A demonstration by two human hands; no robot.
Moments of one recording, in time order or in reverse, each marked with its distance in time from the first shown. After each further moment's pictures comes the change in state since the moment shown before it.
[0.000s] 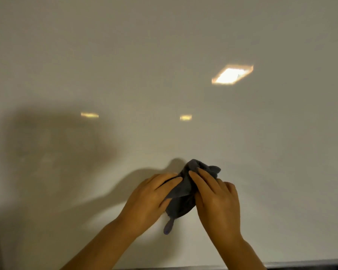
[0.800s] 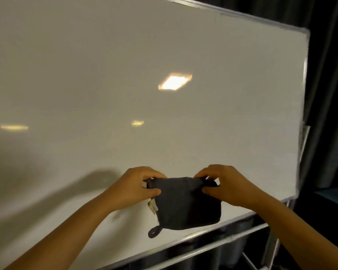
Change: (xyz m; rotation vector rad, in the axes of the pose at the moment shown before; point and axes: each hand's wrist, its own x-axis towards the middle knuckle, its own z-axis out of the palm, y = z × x) left_hand 0.059 0.095 -0.012 -0.536 -0.370 -0.147; right_hand -0.008 0.094 -0.176 0.168 -0.565 0.239
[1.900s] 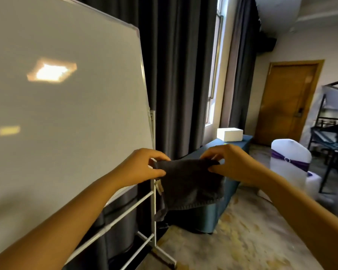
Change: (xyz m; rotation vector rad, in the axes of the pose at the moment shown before) left_hand 0.131 0.307 0.306 -0.232 -0.343 0.478; right_hand -0.334 0.183 -0.251 -0.235 0.173 0.614
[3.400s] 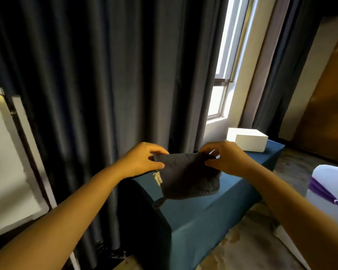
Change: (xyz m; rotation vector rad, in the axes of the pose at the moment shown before) left_hand 0.625 -0.167 0.310 -0.049 0.033 -0.231; right_hand 0.411 0.605 -0.104 -0.001 -0.067 -0.174
